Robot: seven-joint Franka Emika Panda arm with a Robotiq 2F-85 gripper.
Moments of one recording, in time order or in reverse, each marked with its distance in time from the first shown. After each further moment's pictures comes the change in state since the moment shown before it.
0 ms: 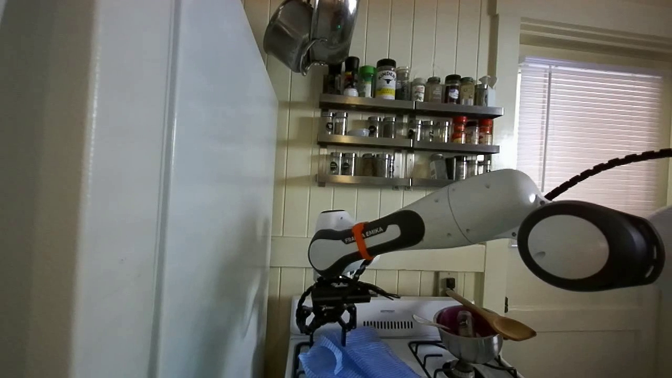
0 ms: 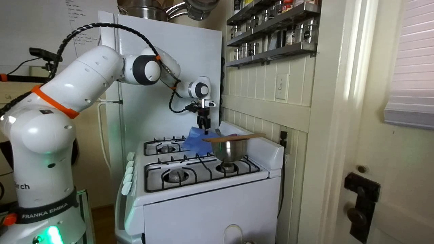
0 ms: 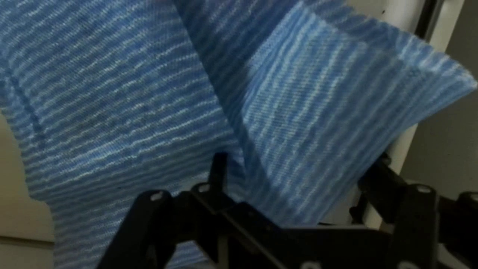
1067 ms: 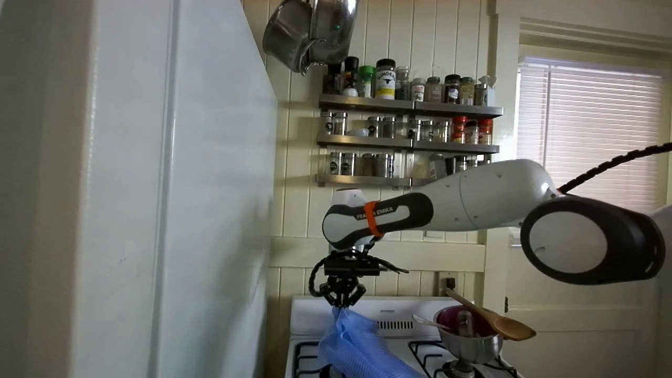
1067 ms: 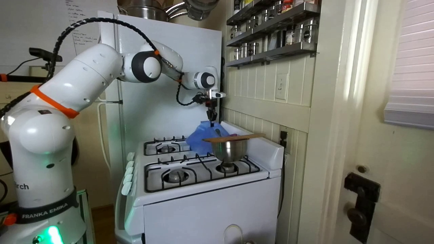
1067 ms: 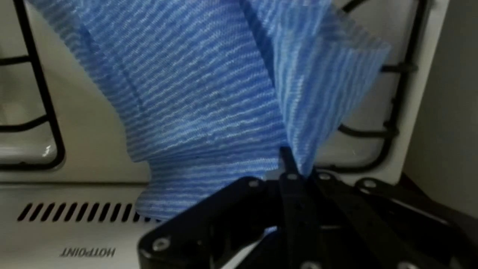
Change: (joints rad) arm -0.031 -0.033 -0.052 0.088 0.013 -0.068 0.059
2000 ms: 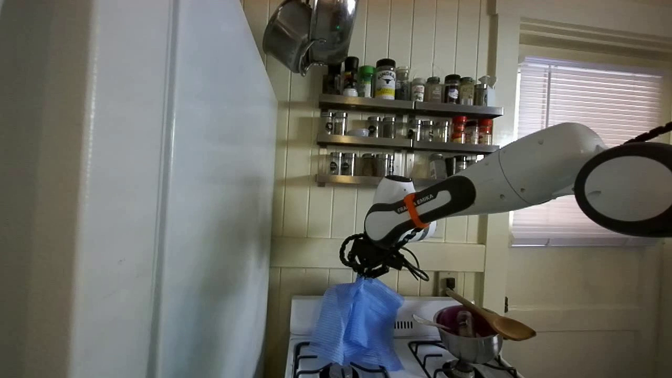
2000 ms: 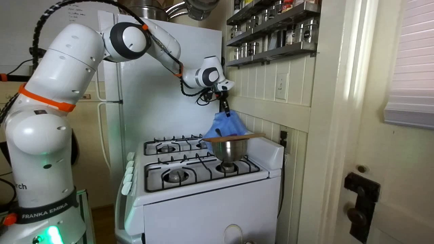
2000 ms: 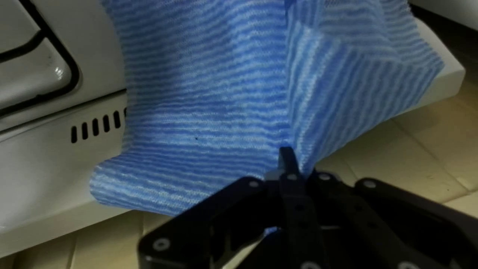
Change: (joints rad) arm -0.074 -0.262 -0.068 -0.408 0.014 0.548 0.167
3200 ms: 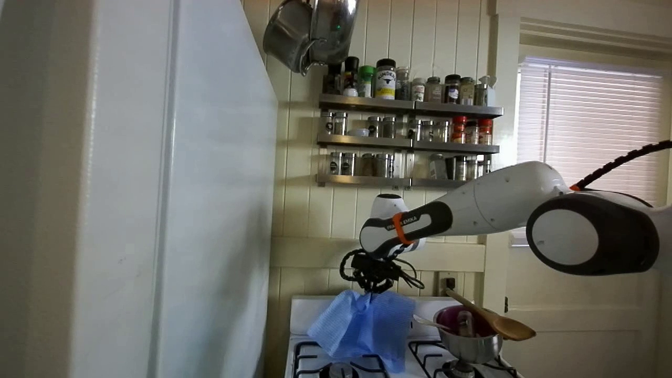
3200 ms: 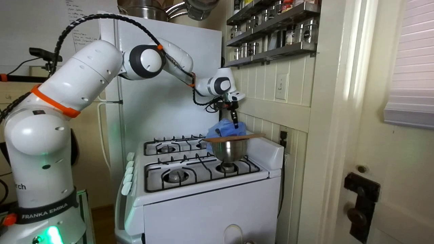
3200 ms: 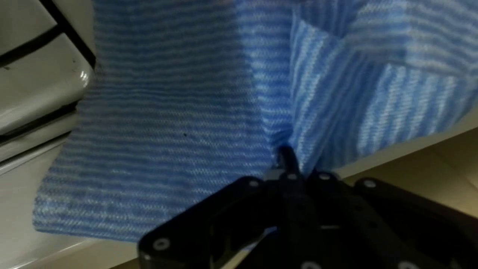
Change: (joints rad) arm -0.026 0.234 -0.048 0.279 0.024 -0.196 0.045
